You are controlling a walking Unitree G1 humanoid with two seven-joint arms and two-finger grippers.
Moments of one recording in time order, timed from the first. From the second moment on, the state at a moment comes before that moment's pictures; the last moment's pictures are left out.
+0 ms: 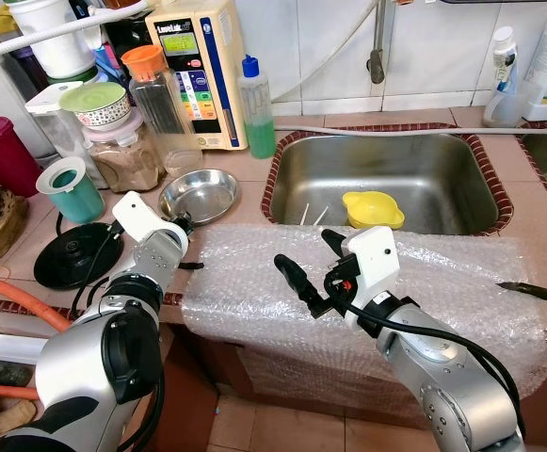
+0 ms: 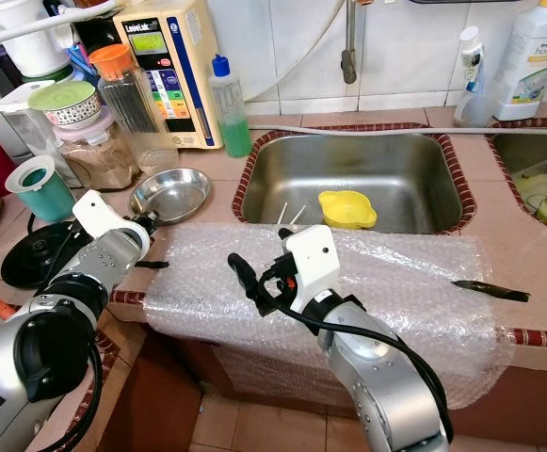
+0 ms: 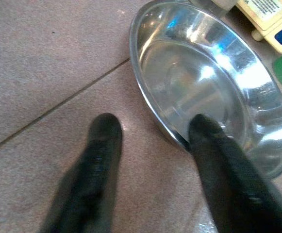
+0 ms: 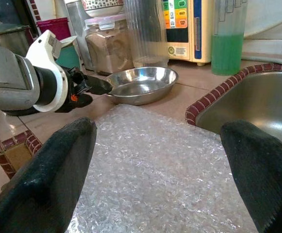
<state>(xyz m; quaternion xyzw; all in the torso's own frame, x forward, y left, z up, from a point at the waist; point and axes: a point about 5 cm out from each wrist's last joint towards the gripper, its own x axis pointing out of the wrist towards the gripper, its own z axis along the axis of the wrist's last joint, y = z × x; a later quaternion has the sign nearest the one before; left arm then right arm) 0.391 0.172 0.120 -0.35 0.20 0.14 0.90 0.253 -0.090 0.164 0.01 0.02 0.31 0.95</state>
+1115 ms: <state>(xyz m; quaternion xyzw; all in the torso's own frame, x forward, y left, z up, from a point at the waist) 0.380 0.177 0.101 -0.33 0.23 0.13 0.91 0.256 -0.088 0.162 0.01 0.02 0.31 0.95</state>
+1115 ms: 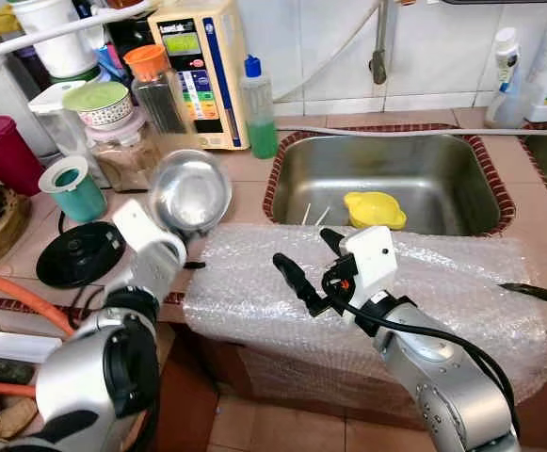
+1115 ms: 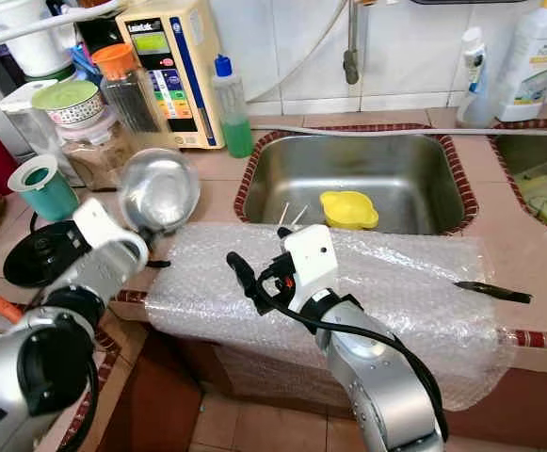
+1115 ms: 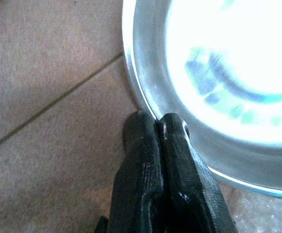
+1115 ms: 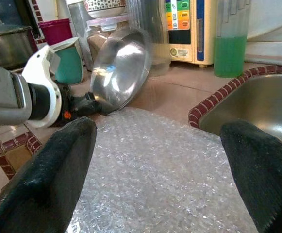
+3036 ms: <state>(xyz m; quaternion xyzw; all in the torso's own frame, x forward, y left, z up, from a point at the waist) 0.362 0.137 0.155 -0.35 0.05 -0.01 0.94 0.333 -0.098 0.125 0.19 0.12 0.17 0.96</state>
